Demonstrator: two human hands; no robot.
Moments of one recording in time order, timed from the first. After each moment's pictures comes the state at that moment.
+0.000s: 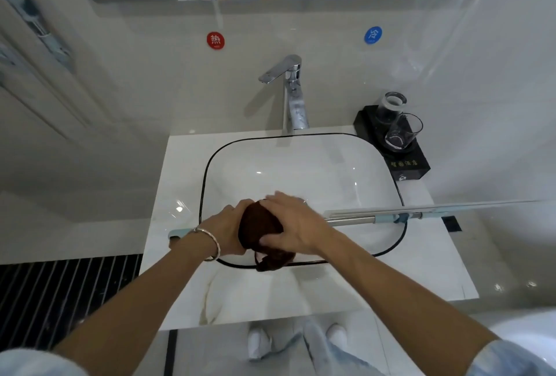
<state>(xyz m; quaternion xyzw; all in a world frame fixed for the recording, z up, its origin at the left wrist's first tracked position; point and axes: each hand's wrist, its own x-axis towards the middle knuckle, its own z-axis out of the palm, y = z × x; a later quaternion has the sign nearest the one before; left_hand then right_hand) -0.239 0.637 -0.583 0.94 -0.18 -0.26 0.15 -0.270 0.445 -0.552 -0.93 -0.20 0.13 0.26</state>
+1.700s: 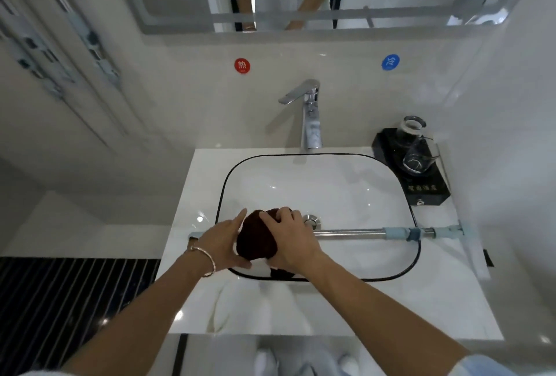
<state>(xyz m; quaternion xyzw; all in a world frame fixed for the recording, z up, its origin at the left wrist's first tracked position) -0.251 0.661 -0.589 0.95 -0.09 -0.27 0.14 -0.277 0.472 -0.560 -0.97 -0.16 0.14 0.12</state>
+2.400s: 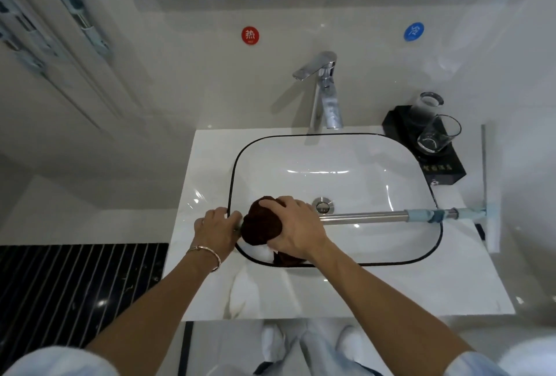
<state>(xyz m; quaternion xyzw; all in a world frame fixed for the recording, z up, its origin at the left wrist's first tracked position) -0.256 0.698 -0.615 0.99 -0.08 -0.08 0.06 -0.265 0.504 -0.574 -0.96 -0.10 0.14 0.22</state>
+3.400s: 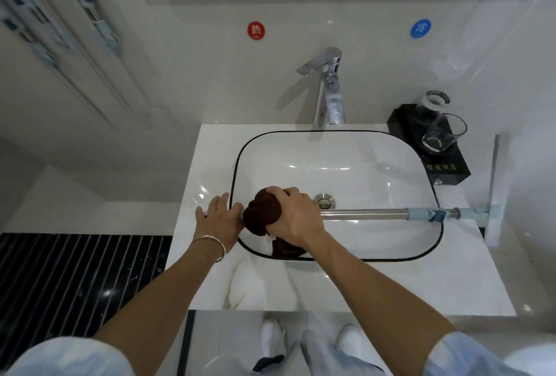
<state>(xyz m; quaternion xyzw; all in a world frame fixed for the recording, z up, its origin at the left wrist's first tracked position) -0.259 0.691 -0.614 0.99 -0.07 -0.12 -0.01 -0.261 0.509 -0.575 -0.96 -0.05 0.16 0.24</state>
